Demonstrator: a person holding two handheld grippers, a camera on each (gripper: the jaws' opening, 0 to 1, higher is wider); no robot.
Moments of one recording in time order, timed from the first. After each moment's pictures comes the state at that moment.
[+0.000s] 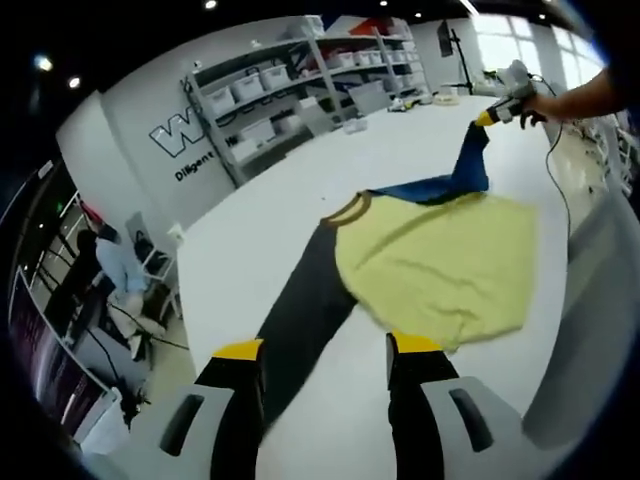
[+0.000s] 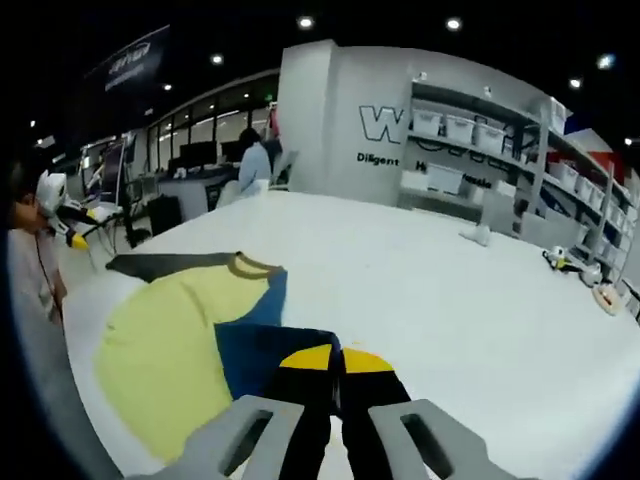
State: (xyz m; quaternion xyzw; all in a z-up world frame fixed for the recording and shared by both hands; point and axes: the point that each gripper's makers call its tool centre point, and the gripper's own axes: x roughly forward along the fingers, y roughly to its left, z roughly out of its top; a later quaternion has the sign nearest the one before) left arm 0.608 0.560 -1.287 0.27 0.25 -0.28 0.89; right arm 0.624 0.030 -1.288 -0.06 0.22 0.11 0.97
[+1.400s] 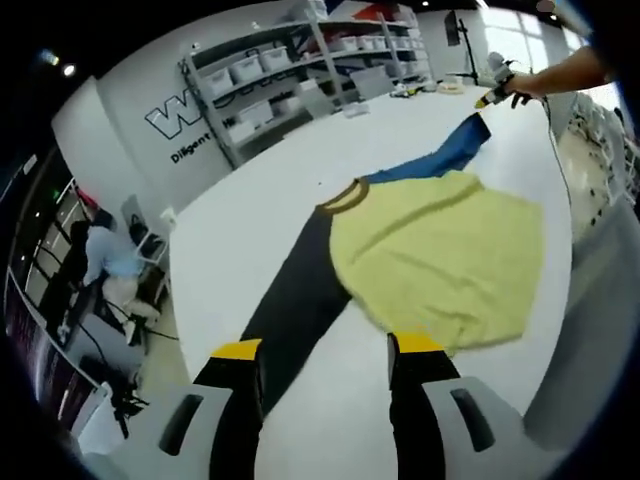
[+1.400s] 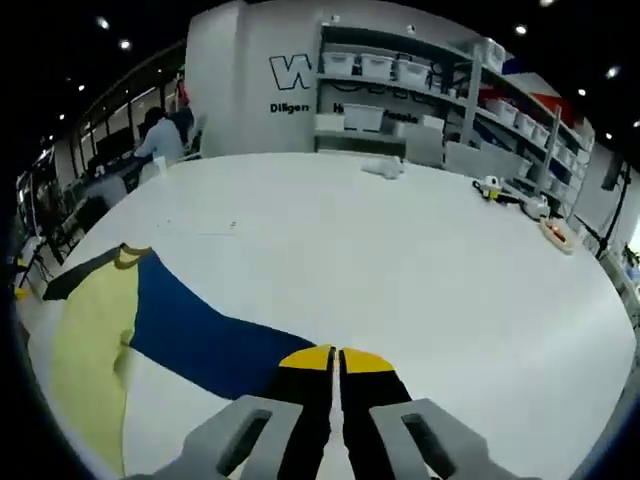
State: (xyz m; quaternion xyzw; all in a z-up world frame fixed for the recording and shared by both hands) left arm 0.611 0.546 -1.302 0.27 0.29 -0.27 0.88; right arm 0.657 -0.125 -1.340 -0.02 0.34 -0.02 0.94
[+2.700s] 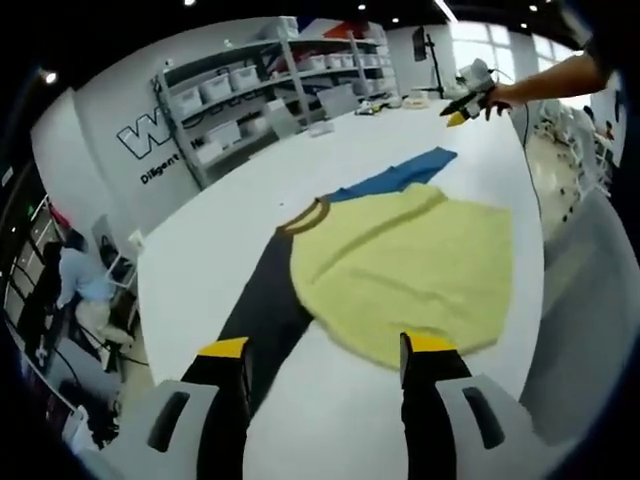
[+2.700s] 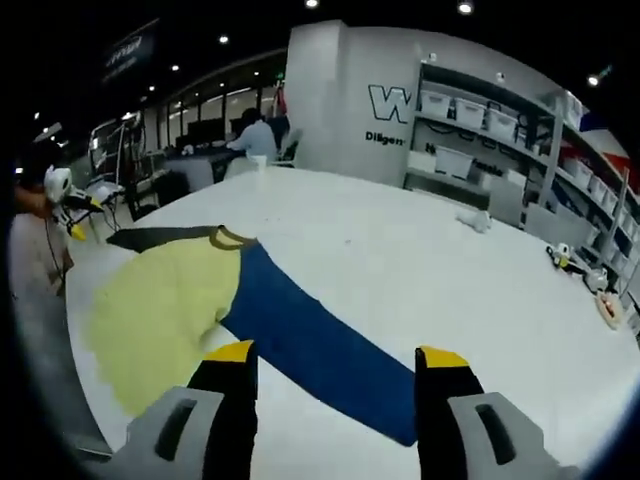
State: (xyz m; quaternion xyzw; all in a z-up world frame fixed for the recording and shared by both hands) left arm 0.601 0.518 -1.310 0.25 0.27 -0.35 0.86; right arm 0.620 -0.014 -1.314 -0.08 0.28 0.16 0.94
